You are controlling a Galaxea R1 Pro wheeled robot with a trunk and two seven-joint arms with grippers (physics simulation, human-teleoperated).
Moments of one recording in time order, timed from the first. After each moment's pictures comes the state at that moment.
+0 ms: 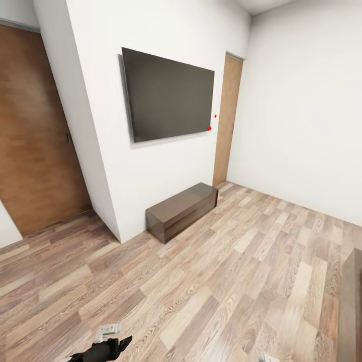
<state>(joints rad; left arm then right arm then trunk) -0.52 0.13 0.60 -0.02 -0.37 -0.16 -0.55 -0.40 -0.14 0.35 -0.05 -0.72 -0.03 0.63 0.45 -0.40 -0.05</state>
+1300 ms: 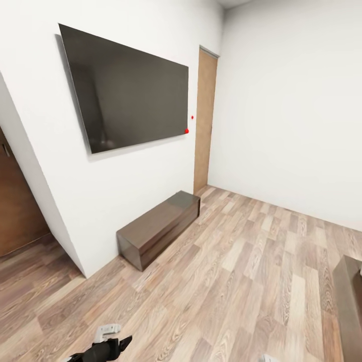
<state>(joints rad) -0.52 0.13 0.60 -0.02 -0.37 -0.16 -0.55 -0.40 -0.14 0.35 -0.05 -0.72 -0.03 0.63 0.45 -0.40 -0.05</state>
